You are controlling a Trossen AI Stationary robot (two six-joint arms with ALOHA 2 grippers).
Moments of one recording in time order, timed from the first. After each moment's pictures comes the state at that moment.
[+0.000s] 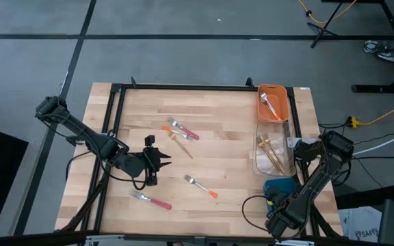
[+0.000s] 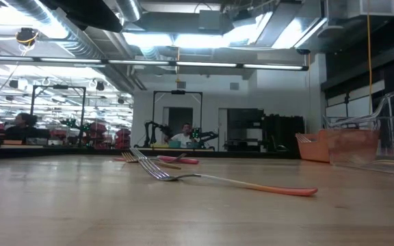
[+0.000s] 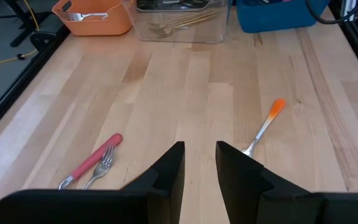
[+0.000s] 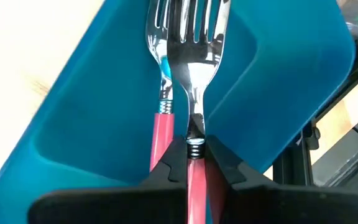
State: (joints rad) left arm -0.52 1.18 0.83 -0.34 -0.63 -0.33; right arm 0.99 1.77 1.22 -1.30 -0.23 1.71
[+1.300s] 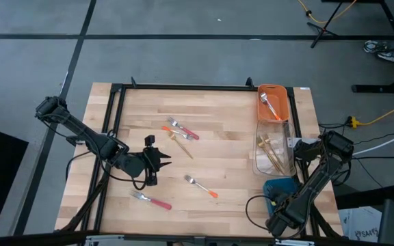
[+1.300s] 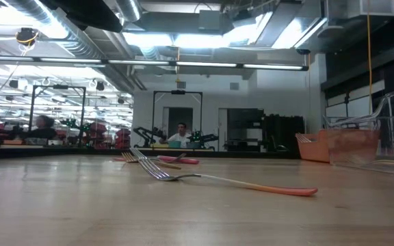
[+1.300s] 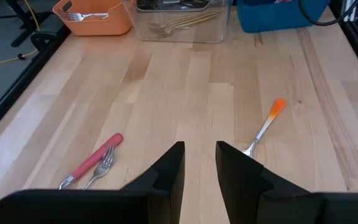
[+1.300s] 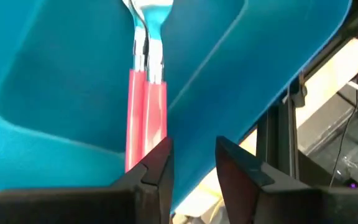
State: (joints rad) left arm -0.52 1.18 0.83 -0.34 -0.63 -0.33; right arm 0.99 1.77 1.22 -1.34 -0.38 1.70
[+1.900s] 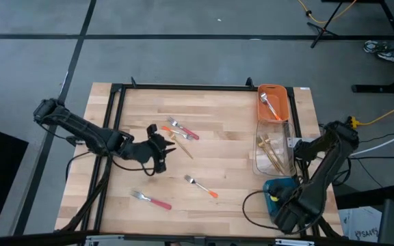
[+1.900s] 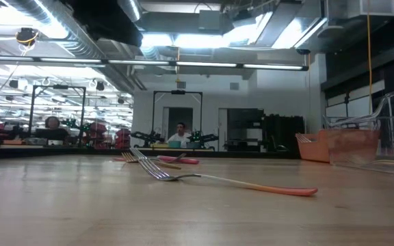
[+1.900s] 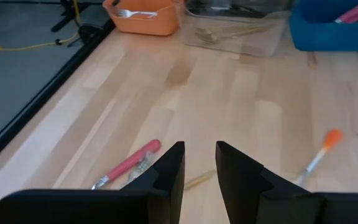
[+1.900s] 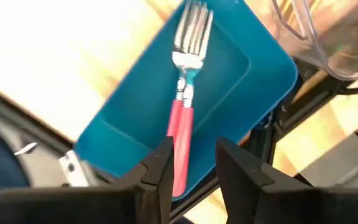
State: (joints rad) left arm -0.35 1.18 0.83 -0.30 -0.63 -0.33; right arm 0.97 1.62 1.41 -1.48 -0.13 1.66
